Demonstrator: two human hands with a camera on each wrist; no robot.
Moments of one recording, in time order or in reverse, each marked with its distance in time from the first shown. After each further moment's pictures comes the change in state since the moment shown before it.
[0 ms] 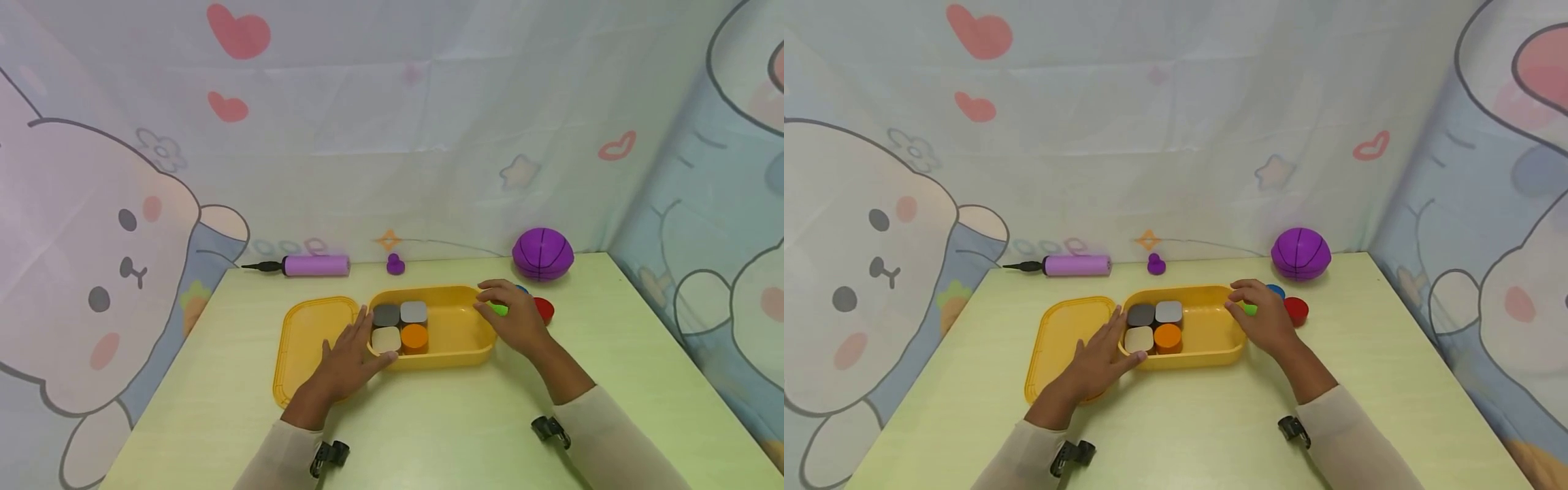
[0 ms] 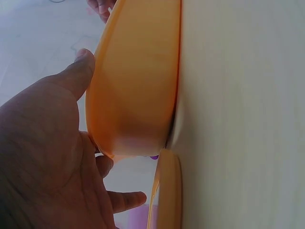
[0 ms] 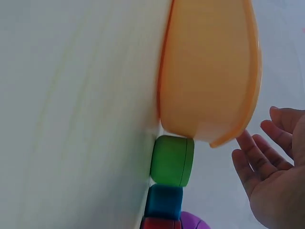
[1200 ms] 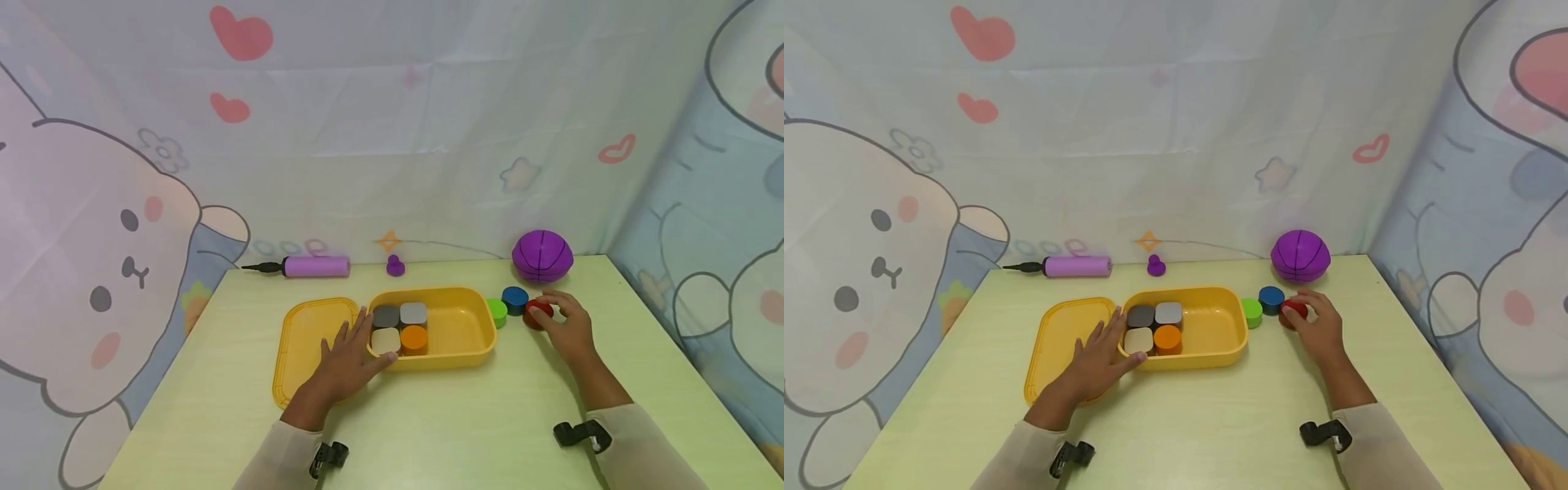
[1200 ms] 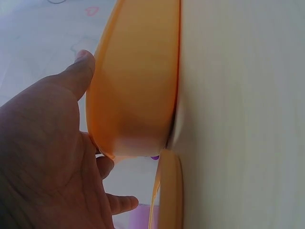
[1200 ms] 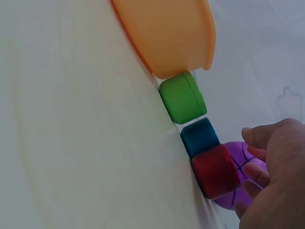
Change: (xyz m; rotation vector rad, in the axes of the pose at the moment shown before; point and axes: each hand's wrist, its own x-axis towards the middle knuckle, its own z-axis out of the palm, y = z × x) left_hand -0.001 0.005 -0.001 0.034 0.013 -0.003; right_hand -0.037 0.072 -0.047 0.045 0.206 0.419
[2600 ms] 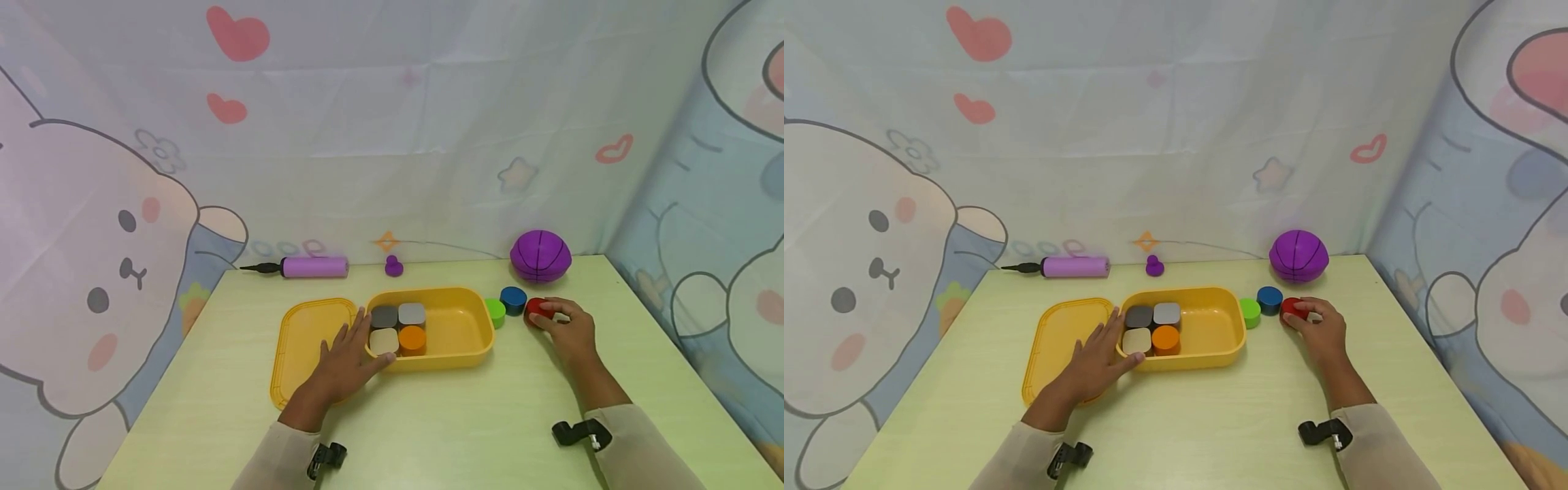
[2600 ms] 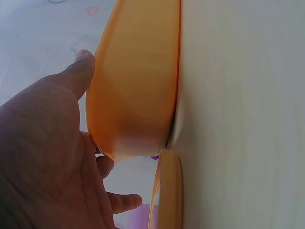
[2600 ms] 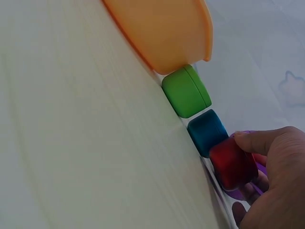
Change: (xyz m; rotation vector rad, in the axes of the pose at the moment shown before) left_hand -0.002 0.001 -0.001 -0.014 -0.001 0.007; right_hand 0.000 0.011 -0.001 0.056 0.028 0.237
